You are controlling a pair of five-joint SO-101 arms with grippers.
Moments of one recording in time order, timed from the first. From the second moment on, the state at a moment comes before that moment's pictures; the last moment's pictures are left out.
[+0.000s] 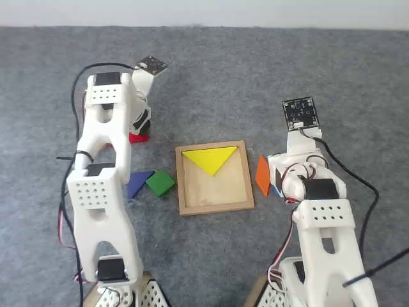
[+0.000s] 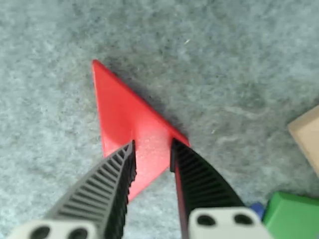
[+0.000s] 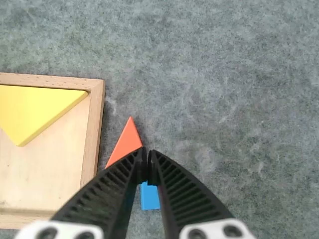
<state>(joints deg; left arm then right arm) -10.1 45.8 -29.2 83.9 -30.3 -7.1 -43.5 58.3 45.7 5.7</state>
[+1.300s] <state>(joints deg) -13.8 63.5 -56.6 98.0 -35.9 -7.1 -43.5 58.3 45.5 5.7</state>
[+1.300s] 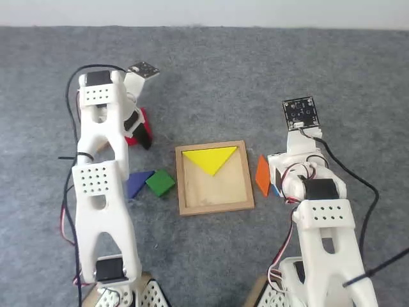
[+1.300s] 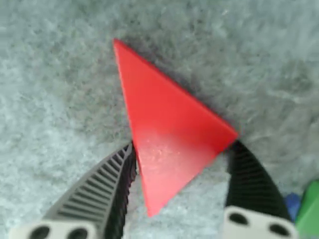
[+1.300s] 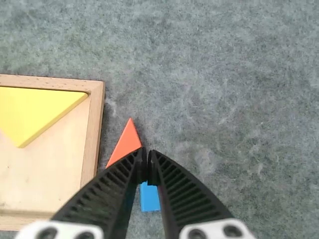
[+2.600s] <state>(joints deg) -15.6 35.1 -40.7 98.9 -28.1 -6.0 -43.8 61.3 40.0 5.7</state>
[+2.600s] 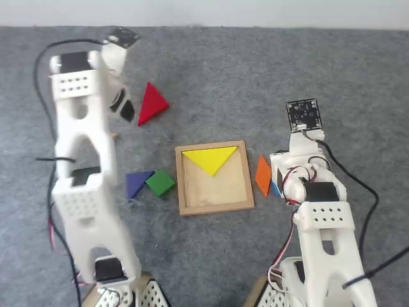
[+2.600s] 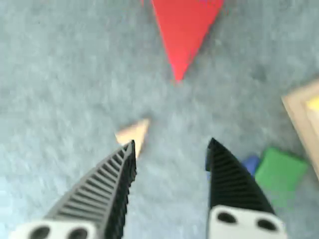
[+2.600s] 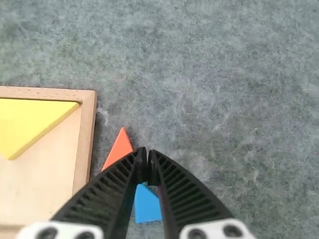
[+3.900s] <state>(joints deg) -20.1 -5.8 44.0 53.1 -18.8 -17.1 -7.1 43.5 44.3 -32.9</state>
